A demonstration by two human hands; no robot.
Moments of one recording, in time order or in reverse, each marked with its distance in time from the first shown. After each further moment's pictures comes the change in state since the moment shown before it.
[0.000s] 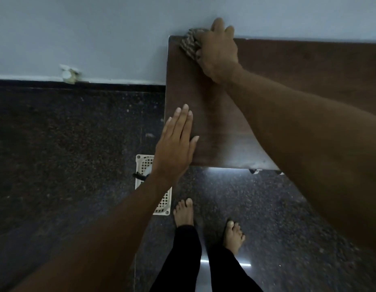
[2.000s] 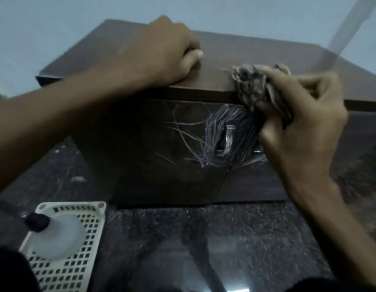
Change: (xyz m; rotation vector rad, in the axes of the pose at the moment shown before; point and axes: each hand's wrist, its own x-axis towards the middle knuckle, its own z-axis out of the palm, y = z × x) left_hand 0.045 0.092 0.035 0.245 0.393 0.305; right_hand -0.300 0.172 0.132 0.113 1.213 -0.032
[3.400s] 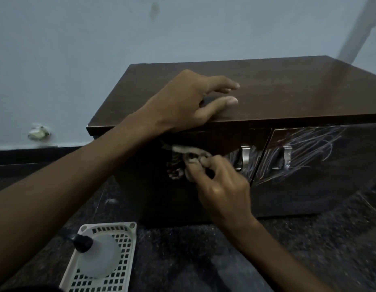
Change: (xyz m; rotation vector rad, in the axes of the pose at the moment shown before) left_hand -0.015 0.002 -0.010 -0.471 0.099 0.368; right_hand -0.082 -0.070 0.042 0.031 -0.026 -0.348
